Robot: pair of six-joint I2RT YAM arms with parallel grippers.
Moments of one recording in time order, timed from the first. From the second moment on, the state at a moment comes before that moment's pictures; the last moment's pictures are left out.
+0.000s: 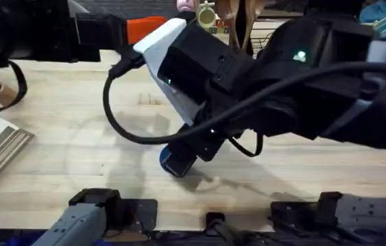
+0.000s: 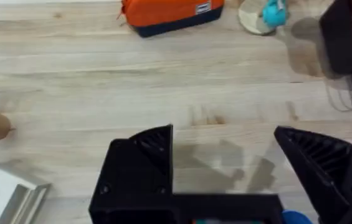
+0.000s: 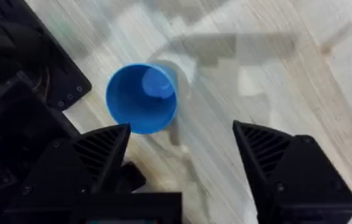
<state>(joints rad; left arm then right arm) -0.01 0.99 1.40 -1.14 0.04 0.00 1.06 1.51 1.35 -1.05 -0.04 0.17</state>
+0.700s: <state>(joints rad) 0.20 0.99 1.40 -1.14 -0.10 -0.01 1.06 1.55 1.35 -1.02 0.00 0.17</state>
